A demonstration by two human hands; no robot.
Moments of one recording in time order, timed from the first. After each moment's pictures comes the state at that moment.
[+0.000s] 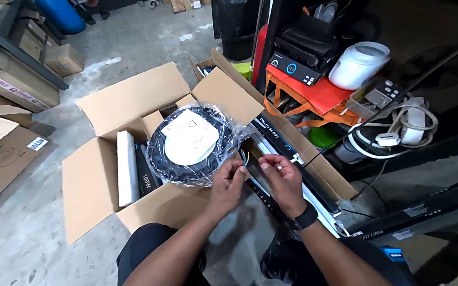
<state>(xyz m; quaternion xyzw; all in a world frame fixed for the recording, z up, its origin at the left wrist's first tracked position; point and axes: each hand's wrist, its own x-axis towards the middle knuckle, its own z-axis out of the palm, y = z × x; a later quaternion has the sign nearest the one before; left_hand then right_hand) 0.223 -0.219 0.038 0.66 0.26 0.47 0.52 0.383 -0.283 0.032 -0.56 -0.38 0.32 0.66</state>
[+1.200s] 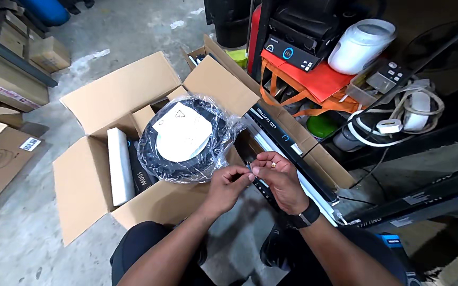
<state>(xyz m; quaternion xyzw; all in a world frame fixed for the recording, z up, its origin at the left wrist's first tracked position) 0.223 -0.223 0.029 0.63 0.25 0.36 0.65 0.384 -0.291 0.047 -0.48 -0.27 0.50 0.67</state>
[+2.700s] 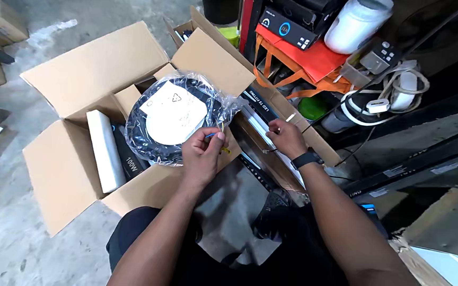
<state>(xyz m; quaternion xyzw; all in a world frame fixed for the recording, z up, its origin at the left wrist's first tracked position) 0.198 -0.203 0.066 0.60 0.32 0.47 0.57 0.471 -0.253 -0.001 -0.80 -0.50 0.20 0.26</state>
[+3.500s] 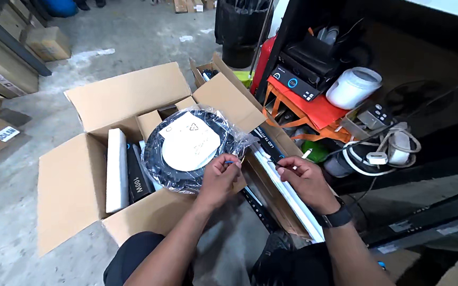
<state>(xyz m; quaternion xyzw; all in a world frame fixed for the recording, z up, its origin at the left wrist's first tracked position) 0.209 -0.182 0.063 0.51 0.32 0.41 0.69 0.444 -0.275 0.072 -0.62 -0.52 0.34 0.49</state>
